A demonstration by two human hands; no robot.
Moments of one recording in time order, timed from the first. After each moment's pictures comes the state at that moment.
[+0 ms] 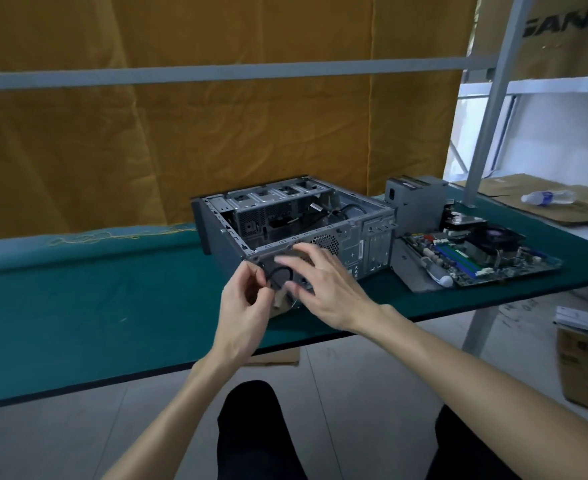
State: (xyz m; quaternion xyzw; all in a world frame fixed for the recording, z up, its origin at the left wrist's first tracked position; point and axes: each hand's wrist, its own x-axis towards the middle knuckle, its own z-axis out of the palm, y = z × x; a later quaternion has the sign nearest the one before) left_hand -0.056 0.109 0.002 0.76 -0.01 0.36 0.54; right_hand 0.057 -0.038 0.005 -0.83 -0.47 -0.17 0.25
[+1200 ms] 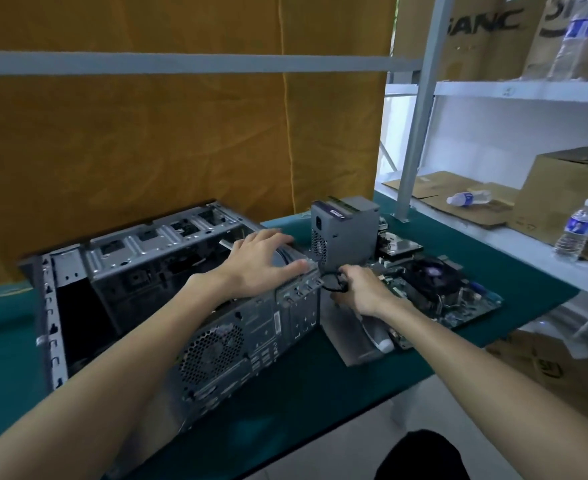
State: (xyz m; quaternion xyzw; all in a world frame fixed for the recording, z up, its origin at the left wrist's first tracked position) left_hand 0.245 0.052 0.079 0.98 -0.10 0.06 0.17; right_hand 0.313 -0.178 -0.002 -0.96 -0.13 0.02 0.23
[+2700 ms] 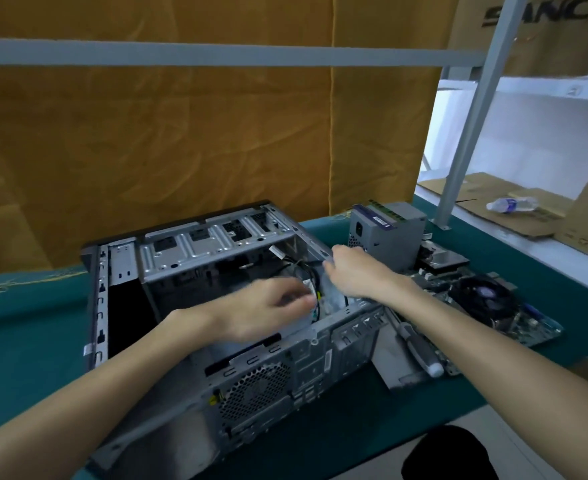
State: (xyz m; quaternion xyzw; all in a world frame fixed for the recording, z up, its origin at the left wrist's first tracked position) left_hand 0.194 0.103 0.083 0.95 -0.15 -0.08 0.26; right_hand 0.300 -0.080 0.081 -0.96 -0.18 0.08 0.18
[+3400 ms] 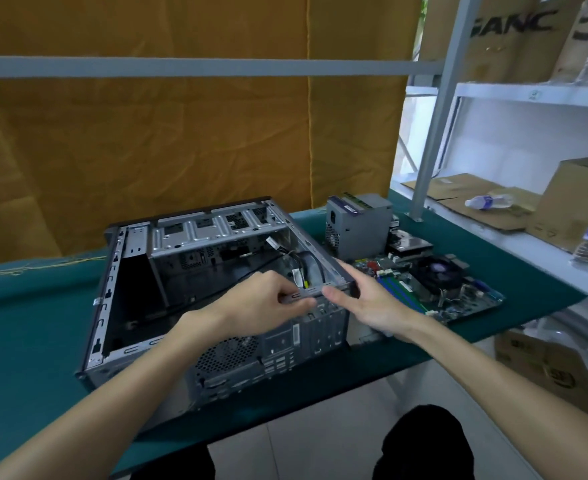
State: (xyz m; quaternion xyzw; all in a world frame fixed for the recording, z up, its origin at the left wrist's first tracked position) left_hand 0.136 0.042 0.076 0.95 -0.15 -0.01 0.27; right_hand 0.208 -0.180 0.036 -0.79 -0.27 0.12 0.53
